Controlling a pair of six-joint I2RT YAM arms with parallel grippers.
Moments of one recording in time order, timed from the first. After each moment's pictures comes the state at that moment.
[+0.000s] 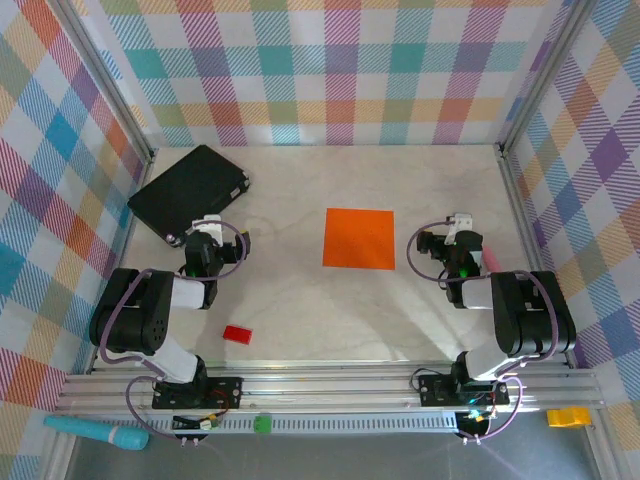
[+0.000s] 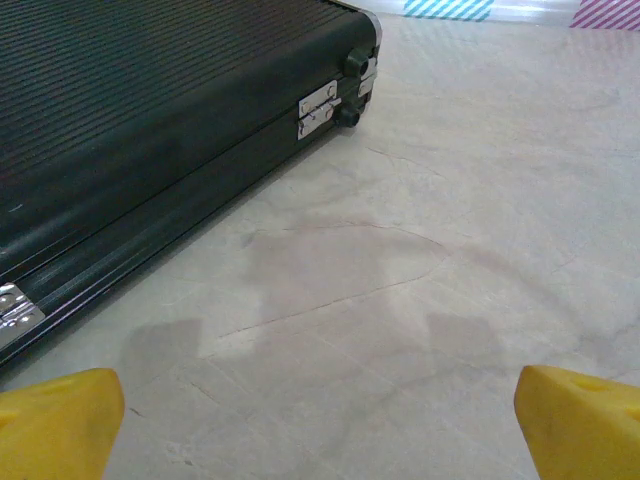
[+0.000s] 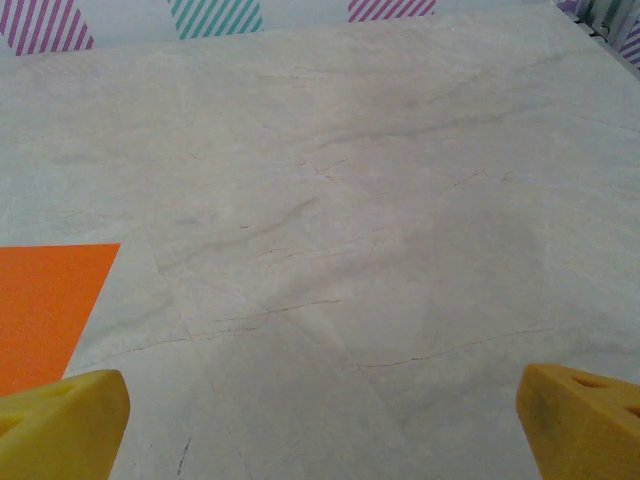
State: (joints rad) left arm -0.07 1.58 0.41 0.78 -0.04 -0.08; right arm 0.03 1.54 0.38 0.77 0.04 0.05
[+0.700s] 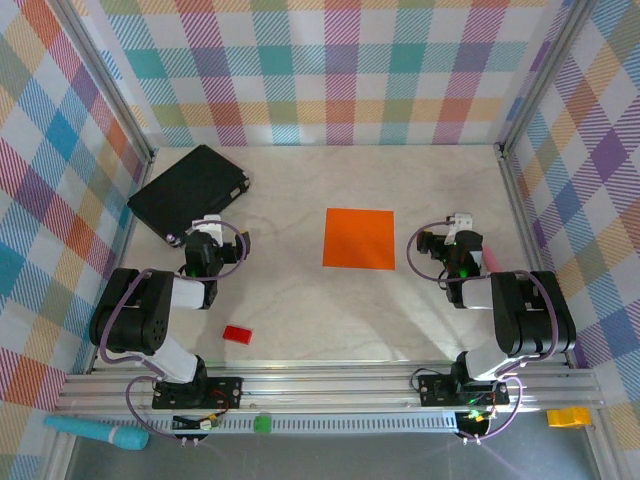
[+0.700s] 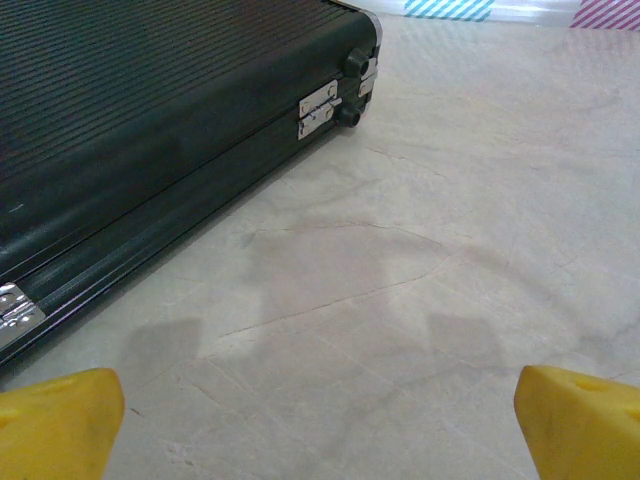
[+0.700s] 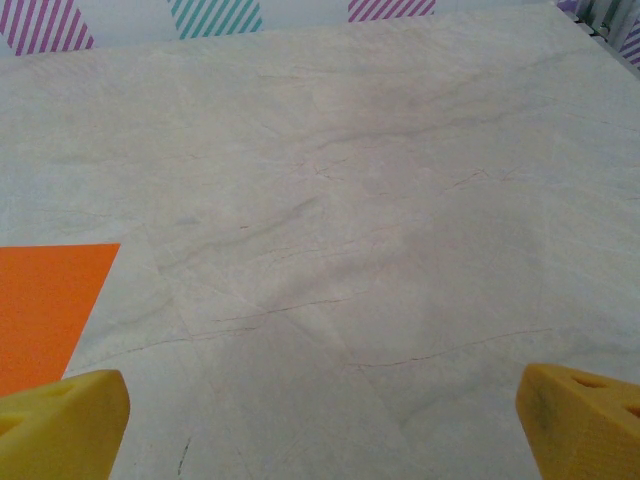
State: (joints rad) left arm -0.07 1.58 0.41 0.78 -0.04 -0.08; right arm 0.03 1.54 0.38 0.77 0.04 0.05
